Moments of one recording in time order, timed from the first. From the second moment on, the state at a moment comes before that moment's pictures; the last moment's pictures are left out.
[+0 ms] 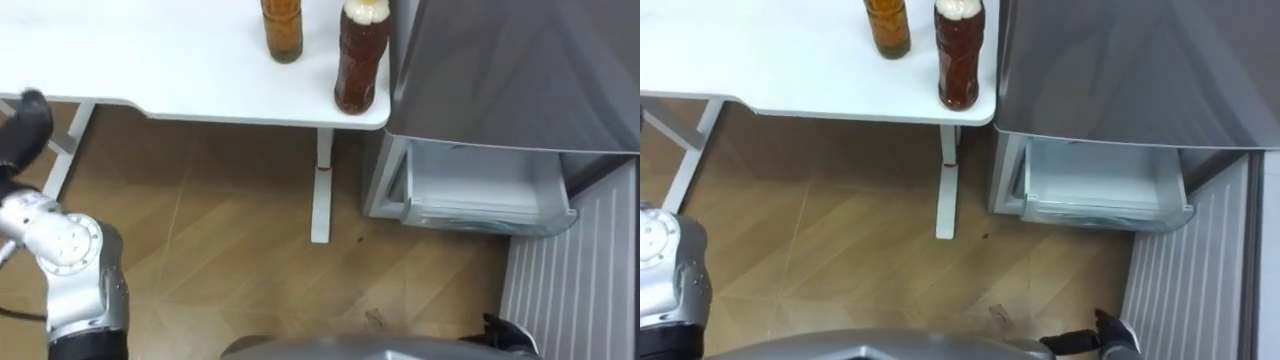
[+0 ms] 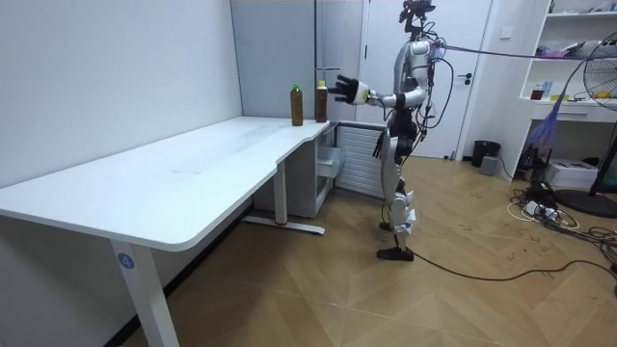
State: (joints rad) left arm 0.14 0.20 0.24 -0.09 -0.11 -0.29 0.74; right arm 0.09 -0.23 -0.06 1.31 -0.01 -0.08 -0.02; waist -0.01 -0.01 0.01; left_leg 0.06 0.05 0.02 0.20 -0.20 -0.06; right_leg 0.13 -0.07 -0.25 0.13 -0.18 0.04
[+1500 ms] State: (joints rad) left arm -0.03 0.26 -0.05 -0.42 -0.13 -0.11 0.08; right arm 0.02 -0.25 -0.06 1.39 -0.29 -0.01 0.00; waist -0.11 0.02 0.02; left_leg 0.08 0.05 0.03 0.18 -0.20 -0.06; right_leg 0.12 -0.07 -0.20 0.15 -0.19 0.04
